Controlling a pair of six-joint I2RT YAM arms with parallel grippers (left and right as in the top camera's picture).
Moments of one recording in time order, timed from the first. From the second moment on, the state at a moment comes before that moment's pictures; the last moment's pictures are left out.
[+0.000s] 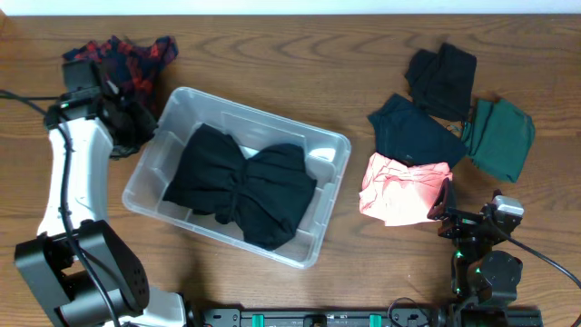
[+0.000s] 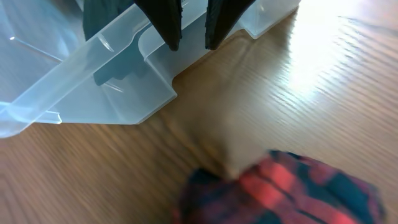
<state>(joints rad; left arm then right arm) 0.27 1.68 1.33 -0.87 0.14 -0.41 -0.05 0.02 0.05 -0.16 0.10 0.22</state>
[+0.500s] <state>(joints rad) 0.24 1.65 1.61 -0.95 0.14 -0.19 -0.05 0.02 0.05 -0.16 0.10 0.22</state>
